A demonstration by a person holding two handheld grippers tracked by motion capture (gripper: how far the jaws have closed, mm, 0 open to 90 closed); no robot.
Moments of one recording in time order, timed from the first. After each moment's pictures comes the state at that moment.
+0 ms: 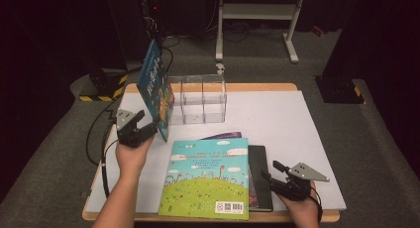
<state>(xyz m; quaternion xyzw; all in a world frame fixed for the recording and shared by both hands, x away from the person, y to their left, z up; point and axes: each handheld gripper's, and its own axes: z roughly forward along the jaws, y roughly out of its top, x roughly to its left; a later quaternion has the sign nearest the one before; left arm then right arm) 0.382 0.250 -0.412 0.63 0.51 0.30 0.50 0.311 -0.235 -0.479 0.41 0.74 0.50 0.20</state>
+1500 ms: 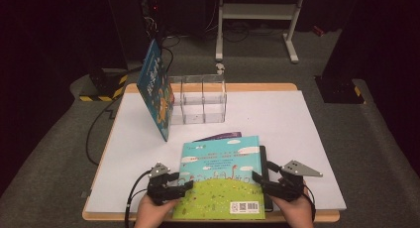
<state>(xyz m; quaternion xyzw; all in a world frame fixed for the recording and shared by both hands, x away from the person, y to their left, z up) 0.299 0.170 -0.503 0.75 0.48 0.07 0.45 0.310 -0.217 -0.464 0.42 0.74 0.51 0.14</state>
